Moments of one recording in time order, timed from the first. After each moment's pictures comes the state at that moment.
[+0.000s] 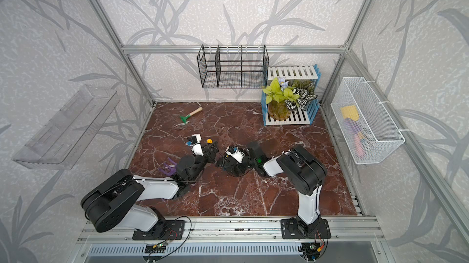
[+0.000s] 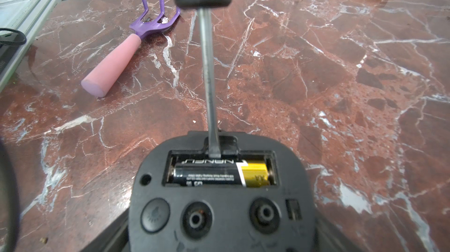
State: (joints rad) left arm -0.66 1.46 0.33 1.06 -0.22 -0.53; right arm 0.65 1.89 0.71 0.59 -0.55 -0.24
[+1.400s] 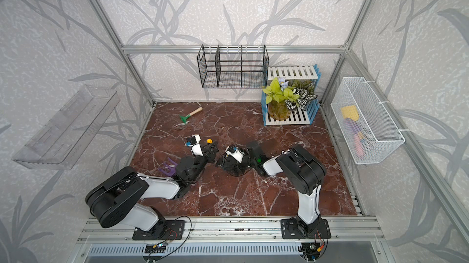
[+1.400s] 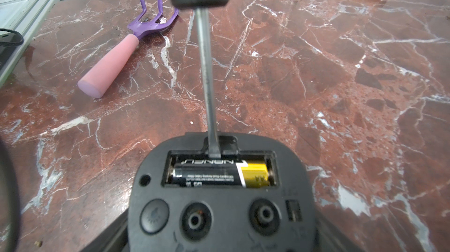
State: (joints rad) left arm -0.67 1.51 0.31 1.18 -0.22 -0.54; right arm 0.65 1.90 0.72 0.59 -0.55 -0.24
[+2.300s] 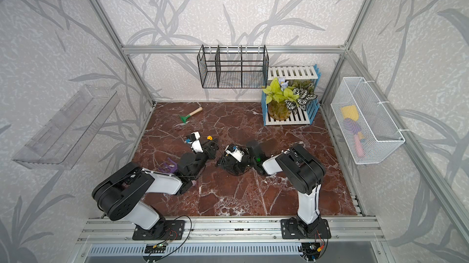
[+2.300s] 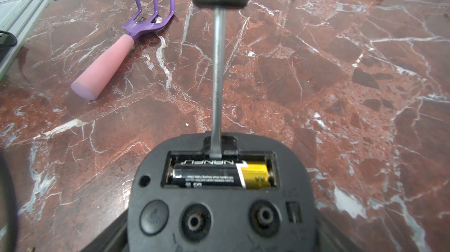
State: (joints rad) left arm -0.63 1.58 0.36 1.17 -0.19 -0.64; right arm 0.64 1.91 0.74 0.57 -0.54 -0.24
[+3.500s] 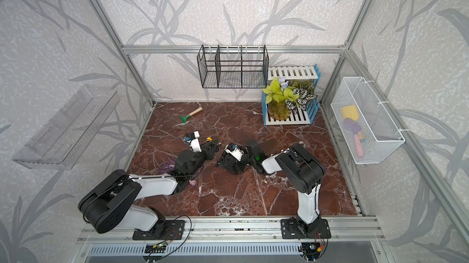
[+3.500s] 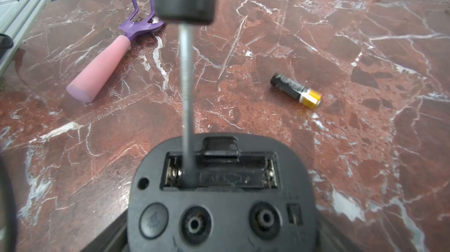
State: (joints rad) left arm -0.59 1.41 0.37 0.89 -0.08 -0.66; right arm 0.64 1.91 0.76 0.54 -0.54 -0.23
